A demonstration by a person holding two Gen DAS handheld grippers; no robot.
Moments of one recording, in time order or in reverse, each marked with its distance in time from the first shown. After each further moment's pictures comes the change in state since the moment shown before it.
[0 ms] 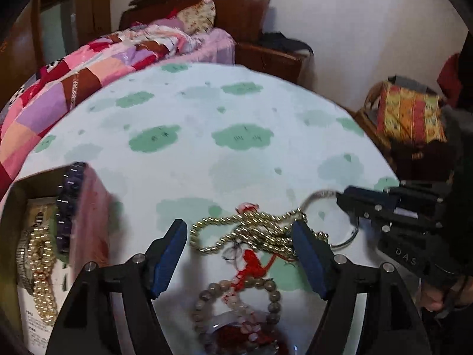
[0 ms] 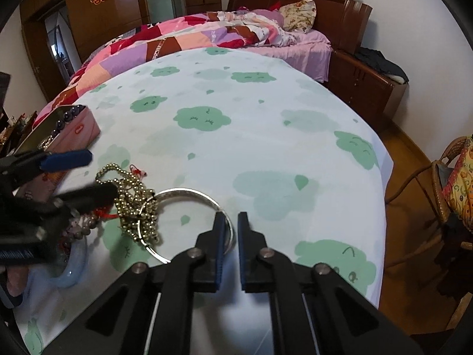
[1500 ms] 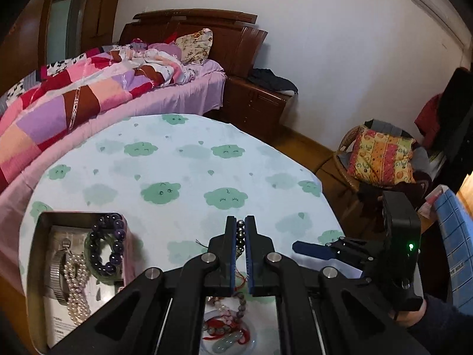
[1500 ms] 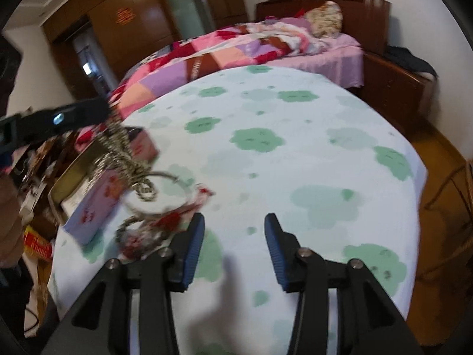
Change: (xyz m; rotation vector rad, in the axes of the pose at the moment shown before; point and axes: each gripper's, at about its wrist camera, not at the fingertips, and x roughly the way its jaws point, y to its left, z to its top) left arm -0.097 0.015 0.040 -0.083 -0.156 -0.129; right arm -0.027 0.021 0.010 0.008 -0.056 0.247
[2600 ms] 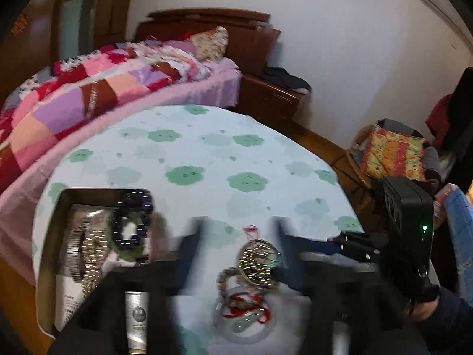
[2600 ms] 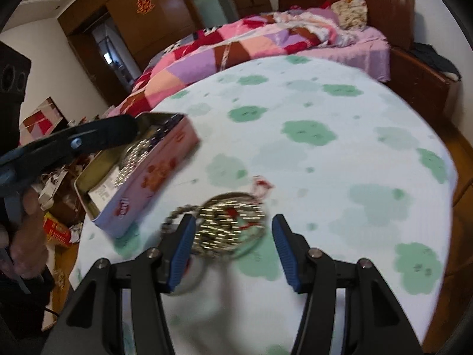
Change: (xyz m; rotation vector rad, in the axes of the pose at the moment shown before) left arm -0.018 0.016 -0.028 -0.028 -0.027 0.102; right arm 0.018 0.034 0.004 -0.014 0.067 0.124
